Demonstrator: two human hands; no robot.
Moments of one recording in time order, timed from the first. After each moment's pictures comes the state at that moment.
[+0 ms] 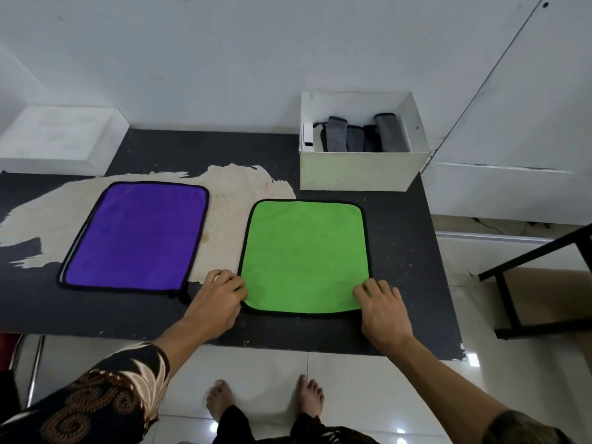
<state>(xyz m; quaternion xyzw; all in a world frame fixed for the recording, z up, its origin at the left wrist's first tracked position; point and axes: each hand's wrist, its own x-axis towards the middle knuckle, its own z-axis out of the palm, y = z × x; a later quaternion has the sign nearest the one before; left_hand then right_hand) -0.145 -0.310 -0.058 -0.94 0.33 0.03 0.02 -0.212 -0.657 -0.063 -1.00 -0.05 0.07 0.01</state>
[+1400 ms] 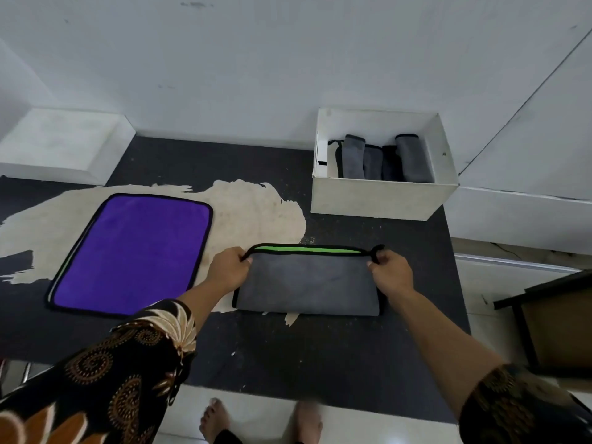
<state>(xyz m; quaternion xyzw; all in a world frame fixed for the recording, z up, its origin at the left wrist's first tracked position) -0.013 -0.347 -0.058 -0.93 -0.10 0.17 -0.30 -0.051 -0.675 -0.063 -0.85 0.30 0.08 0.42</state>
